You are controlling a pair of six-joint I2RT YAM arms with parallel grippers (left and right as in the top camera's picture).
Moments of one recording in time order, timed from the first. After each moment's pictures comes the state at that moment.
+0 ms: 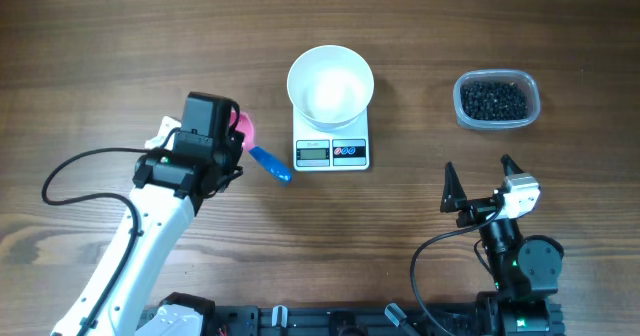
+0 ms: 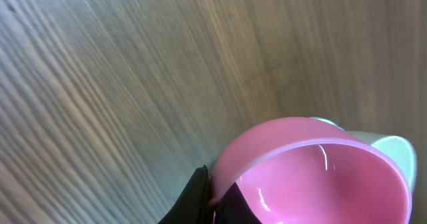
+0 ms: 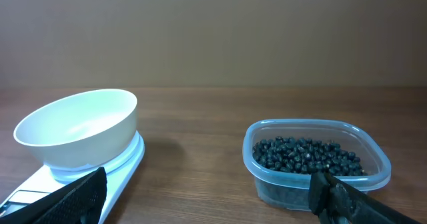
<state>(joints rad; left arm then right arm) -0.25 1.25 0.93 -0.76 -0.12 -1.39 0.02 0.06 0.01 0.00 -0.14 0.06</state>
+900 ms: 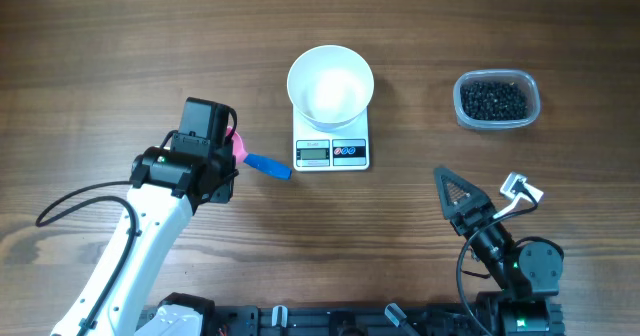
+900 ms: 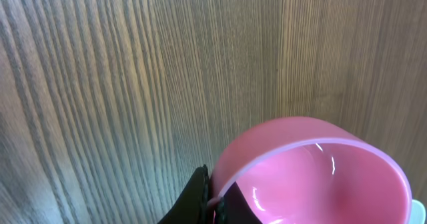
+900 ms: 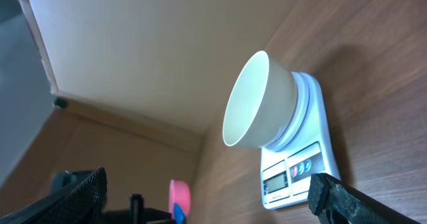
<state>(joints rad) -0.23 1.25 0.93 -0.91 -0.12 -1.70 0.02 0.06 0.01 0.03 -0.51 1.17</state>
